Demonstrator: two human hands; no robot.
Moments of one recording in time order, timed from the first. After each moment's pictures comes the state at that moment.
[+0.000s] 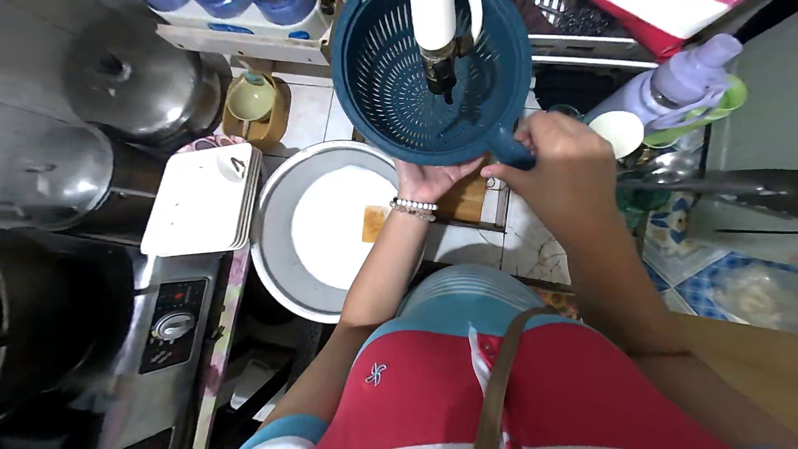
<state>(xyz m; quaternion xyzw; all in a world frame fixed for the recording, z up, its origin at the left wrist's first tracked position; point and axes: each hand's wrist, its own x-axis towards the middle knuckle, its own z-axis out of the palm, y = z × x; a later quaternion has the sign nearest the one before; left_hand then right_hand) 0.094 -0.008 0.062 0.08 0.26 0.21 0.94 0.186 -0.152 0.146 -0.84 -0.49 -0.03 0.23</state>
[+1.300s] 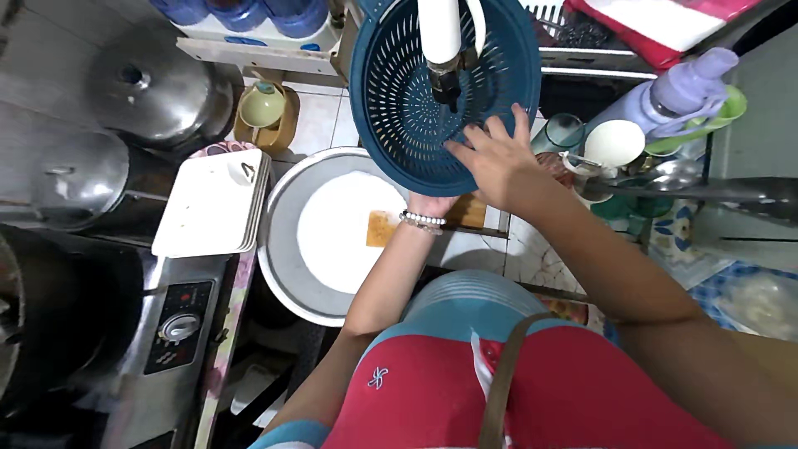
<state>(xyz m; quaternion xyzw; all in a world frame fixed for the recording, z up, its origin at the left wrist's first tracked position) 0.080 -0.032 0.054 0.04 0.26 0.29 0.92 0.188 -0.093 0.138 -0.77 -0.62 0.17 -0.04</state>
